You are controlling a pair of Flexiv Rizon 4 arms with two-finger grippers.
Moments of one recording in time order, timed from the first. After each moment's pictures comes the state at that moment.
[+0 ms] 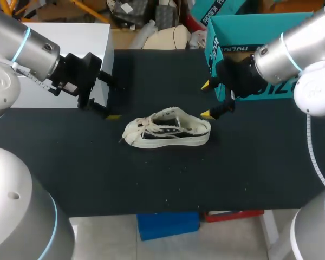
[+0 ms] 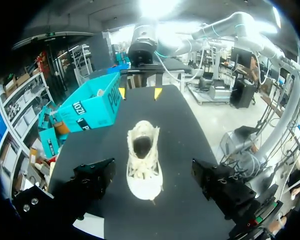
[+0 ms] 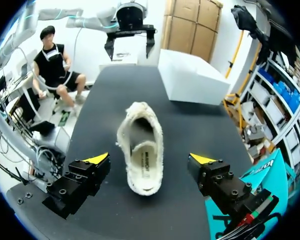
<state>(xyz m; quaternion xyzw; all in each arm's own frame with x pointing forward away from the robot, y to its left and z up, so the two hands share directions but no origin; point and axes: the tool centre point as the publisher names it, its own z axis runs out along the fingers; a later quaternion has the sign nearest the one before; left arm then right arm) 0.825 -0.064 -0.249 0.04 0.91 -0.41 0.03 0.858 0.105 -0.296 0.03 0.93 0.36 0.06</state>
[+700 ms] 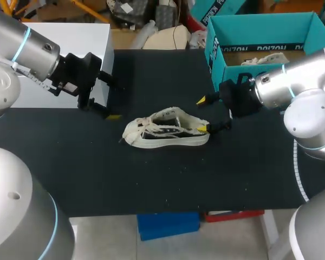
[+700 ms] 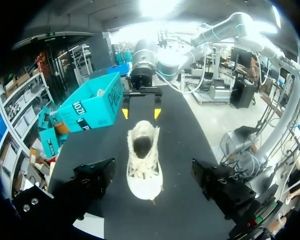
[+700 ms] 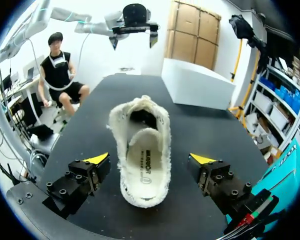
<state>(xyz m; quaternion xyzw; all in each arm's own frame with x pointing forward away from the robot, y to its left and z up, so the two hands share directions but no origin) 0.825 -0.064 -0.249 0.04 0.91 -0.41 0.03 0.863 0.115 -0.367 0.01 0.89 0.45 0.05</state>
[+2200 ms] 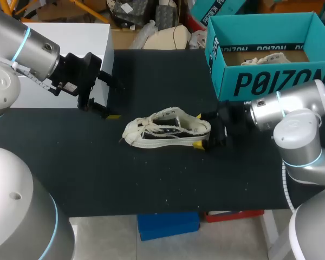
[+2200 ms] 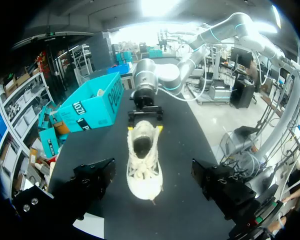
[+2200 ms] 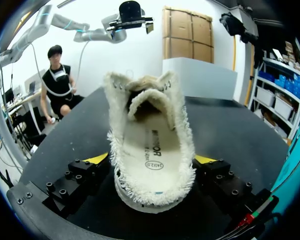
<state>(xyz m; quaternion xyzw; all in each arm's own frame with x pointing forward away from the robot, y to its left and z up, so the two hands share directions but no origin) 0.825 -0.064 -0.249 0.04 0.91 -0.41 0.03 0.857 0.126 -0.437 0.03 0.86 0.51 0.01</state>
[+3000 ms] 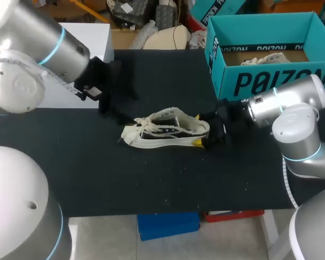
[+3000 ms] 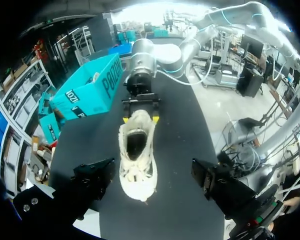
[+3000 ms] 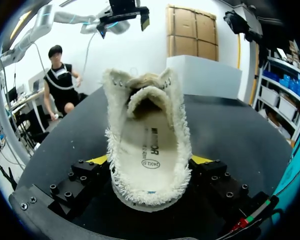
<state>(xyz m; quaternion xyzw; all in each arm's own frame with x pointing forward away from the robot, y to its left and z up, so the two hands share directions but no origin) 0.806 -0.104 -0.263 0.02 0.95 -0.30 0.04 0.861 0.128 -0.439 0.02 0.87 0.50 0.00</state>
